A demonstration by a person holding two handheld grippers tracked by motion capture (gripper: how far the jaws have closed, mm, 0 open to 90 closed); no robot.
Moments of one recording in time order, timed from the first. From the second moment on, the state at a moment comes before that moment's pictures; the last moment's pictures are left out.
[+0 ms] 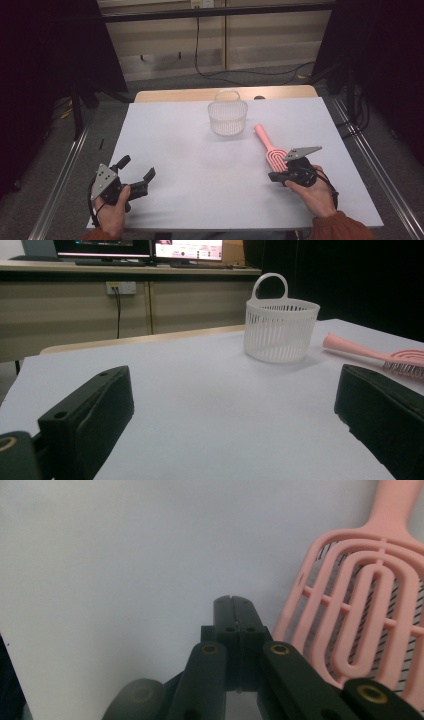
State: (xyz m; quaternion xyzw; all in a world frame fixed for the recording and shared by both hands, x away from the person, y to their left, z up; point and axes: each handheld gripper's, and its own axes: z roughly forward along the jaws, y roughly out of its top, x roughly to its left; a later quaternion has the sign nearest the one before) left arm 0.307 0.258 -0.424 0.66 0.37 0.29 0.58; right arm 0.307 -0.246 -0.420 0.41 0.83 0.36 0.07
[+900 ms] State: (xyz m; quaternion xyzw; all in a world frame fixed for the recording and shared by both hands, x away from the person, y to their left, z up) left arm 0.307 0.259 -0.425 0.66 0.37 0.29 0.58; right arm 0.308 -0.253 -0.425 0.43 0.84 0.33 0.07
